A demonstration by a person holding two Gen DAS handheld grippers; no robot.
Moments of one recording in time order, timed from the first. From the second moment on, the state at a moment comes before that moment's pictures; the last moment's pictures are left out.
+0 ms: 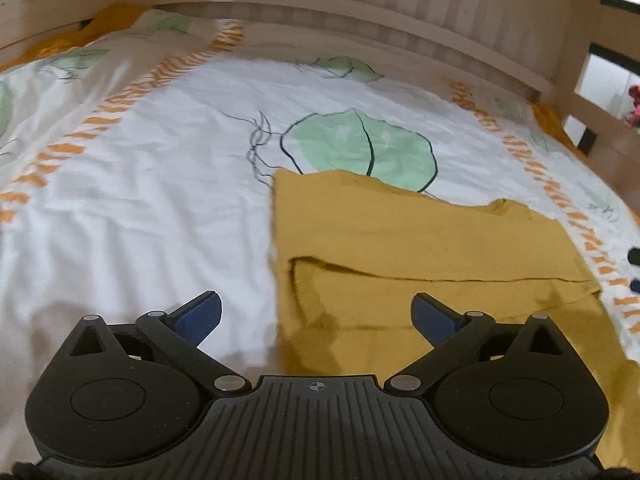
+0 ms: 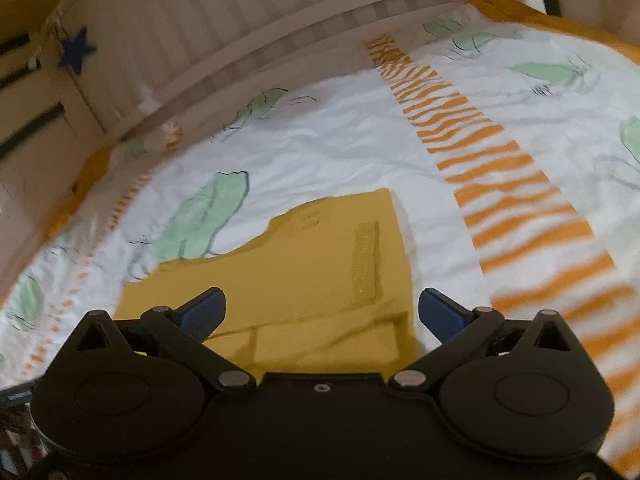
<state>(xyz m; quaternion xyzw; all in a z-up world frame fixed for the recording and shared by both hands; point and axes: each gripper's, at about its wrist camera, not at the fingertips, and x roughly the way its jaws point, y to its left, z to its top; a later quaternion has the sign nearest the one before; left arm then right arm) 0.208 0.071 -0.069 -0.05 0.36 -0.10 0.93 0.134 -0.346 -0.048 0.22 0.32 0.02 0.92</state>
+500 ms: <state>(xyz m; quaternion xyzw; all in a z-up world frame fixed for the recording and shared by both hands) 0.091 0.089 -0.037 -0.07 0.39 -0.18 0.90 0.005 -0.351 -0.029 0.27 0.37 0.04 0.89</state>
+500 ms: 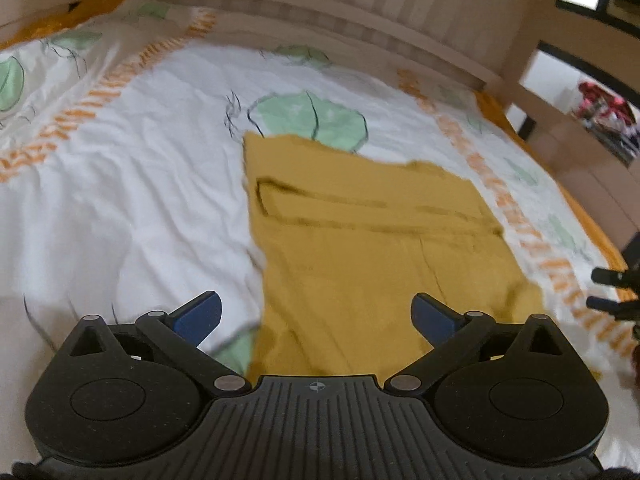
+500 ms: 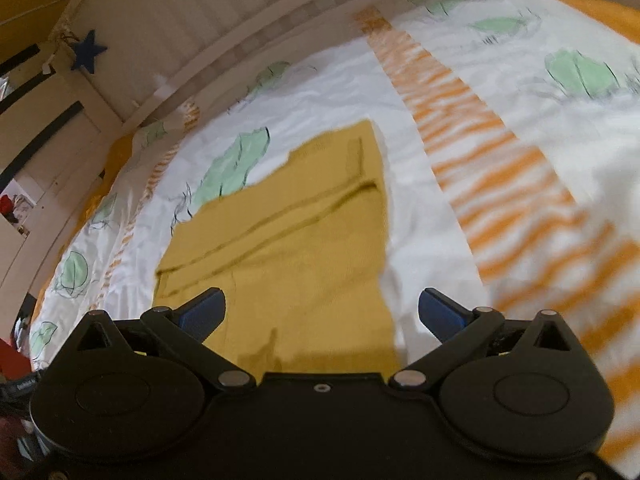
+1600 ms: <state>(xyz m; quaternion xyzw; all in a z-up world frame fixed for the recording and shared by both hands) 0.089 0.080 -0.108 -0.03 0.53 -0.22 0.82 -0.014 -0.348 -0.074 0.32 0.49 0.08 0.81</state>
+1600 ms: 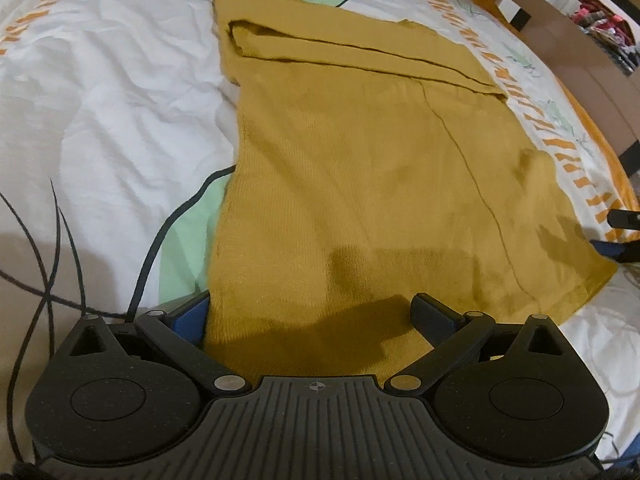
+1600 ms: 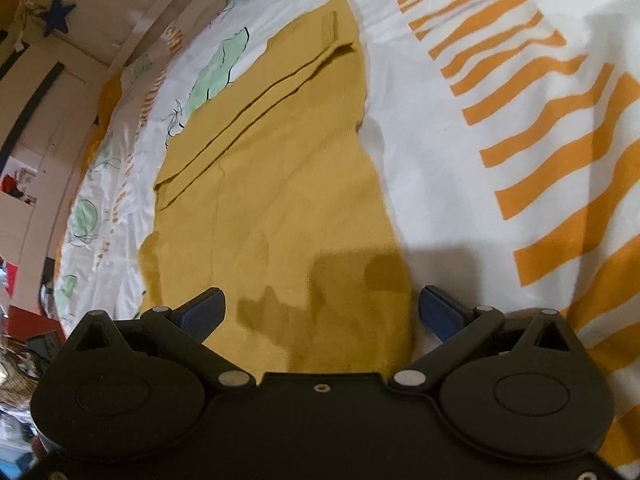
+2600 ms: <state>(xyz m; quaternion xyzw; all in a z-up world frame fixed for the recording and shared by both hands) 0.077 0.113 -0.090 -0.13 0.52 -0.17 0.83 -0.023 -0.344 -0.073 0.29 0.54 0.08 0.79</state>
